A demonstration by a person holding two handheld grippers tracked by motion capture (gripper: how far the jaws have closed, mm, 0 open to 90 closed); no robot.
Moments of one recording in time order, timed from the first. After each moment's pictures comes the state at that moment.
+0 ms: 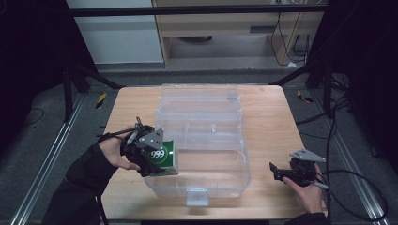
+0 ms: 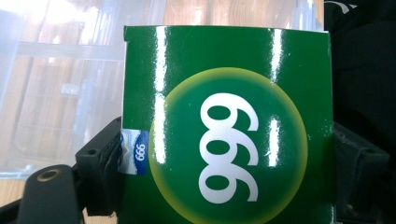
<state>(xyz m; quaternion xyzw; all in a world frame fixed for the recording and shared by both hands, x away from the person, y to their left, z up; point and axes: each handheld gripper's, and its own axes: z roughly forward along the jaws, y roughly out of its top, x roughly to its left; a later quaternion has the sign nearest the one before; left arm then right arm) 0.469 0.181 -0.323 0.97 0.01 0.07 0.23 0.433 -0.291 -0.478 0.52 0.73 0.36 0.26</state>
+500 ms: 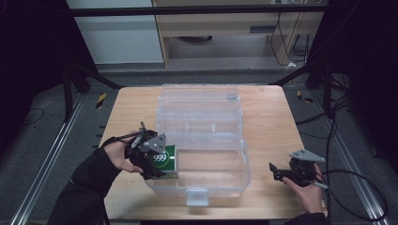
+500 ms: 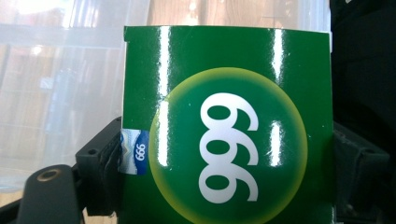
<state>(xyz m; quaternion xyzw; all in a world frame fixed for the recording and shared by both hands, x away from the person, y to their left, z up) 0.472 0.181 -0.346 0.97 0.01 0.06 0.22 0.434 -0.291 -0.479 0.52 0.73 0.36 0.27</state>
